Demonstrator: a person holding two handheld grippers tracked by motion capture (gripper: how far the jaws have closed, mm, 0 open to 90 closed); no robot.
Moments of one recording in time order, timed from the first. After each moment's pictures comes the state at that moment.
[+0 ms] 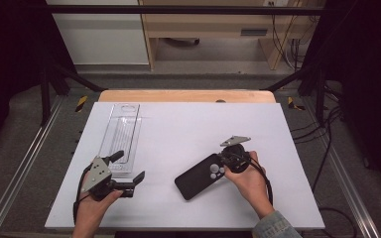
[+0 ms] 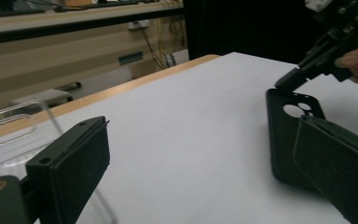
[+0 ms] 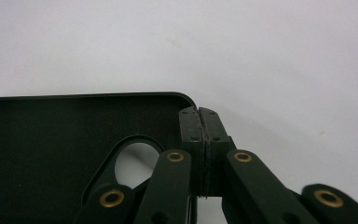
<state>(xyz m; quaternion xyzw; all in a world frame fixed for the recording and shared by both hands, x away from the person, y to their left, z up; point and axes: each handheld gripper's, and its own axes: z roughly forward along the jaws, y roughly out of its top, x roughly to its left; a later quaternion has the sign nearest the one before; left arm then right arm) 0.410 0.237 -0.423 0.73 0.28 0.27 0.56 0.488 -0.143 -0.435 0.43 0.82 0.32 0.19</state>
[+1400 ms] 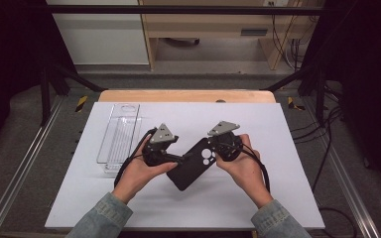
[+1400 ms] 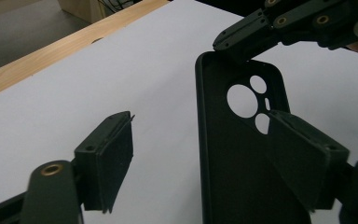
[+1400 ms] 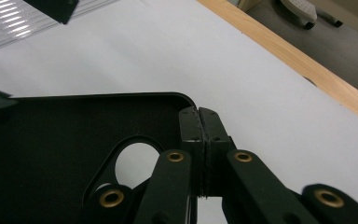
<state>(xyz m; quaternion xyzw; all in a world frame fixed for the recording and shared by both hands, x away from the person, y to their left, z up) 0.489 0.114 -0.382 0.83 0.26 0.14 0.46 0.491 -0.110 -0.374 0.34 0.84 0.33 0.26</state>
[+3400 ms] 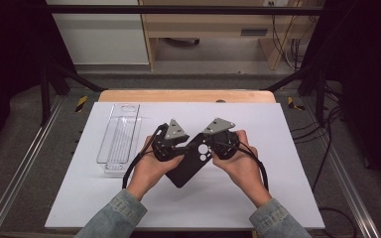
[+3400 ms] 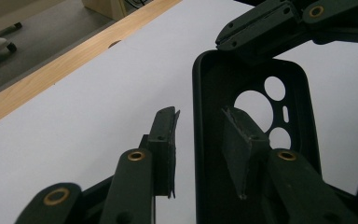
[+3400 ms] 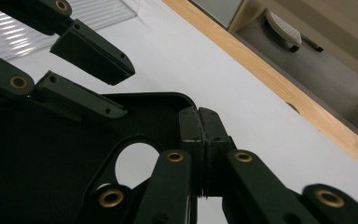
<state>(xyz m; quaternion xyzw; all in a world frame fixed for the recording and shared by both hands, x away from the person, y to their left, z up) 0.492 0.088 -0.369 0.84 0.27 0.19 0.42 0.484 -0.098 -0.354 0.31 0.84 0.34 0.30</state>
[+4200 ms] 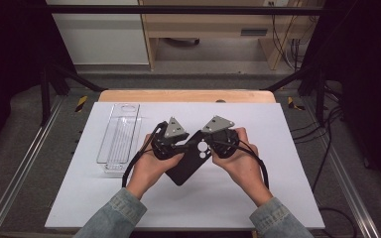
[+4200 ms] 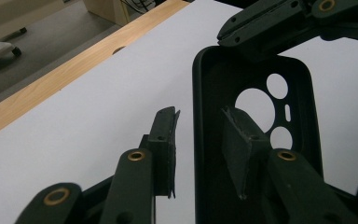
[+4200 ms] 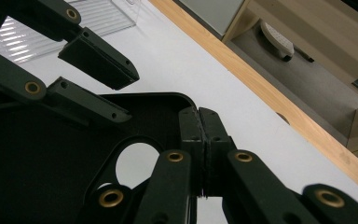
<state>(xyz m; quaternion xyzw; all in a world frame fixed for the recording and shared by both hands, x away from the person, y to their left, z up) 0.492 0.088 -0.361 0.84 0.27 0.20 0.43 0.481 -0.095 -0.343 0.30 0.84 0.34 0.31</state>
